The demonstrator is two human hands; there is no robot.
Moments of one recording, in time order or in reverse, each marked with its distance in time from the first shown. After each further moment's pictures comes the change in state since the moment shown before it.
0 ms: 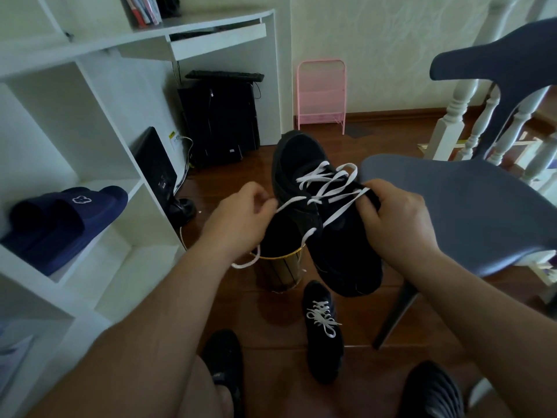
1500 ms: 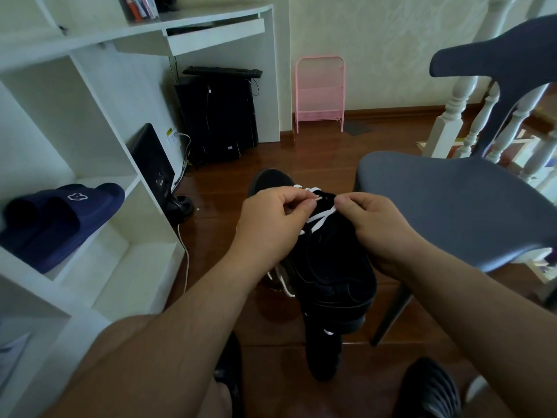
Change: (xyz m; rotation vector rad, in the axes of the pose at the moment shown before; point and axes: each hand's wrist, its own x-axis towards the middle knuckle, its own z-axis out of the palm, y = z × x) left_hand -0.020 0.040 0.029 -0.278 0.121 0.180; right_hand -0.002 -0.022 0.009 0.918 -0.415 0.552
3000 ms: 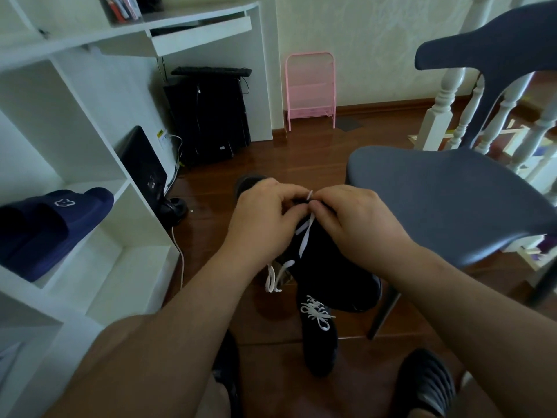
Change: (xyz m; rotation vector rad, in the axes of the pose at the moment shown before) left_hand 0.008 0.003 0.006 0.285 -0.035 0.130; right_hand -0.004 -0.002 -0.005 -1.065 0.086 -0.706
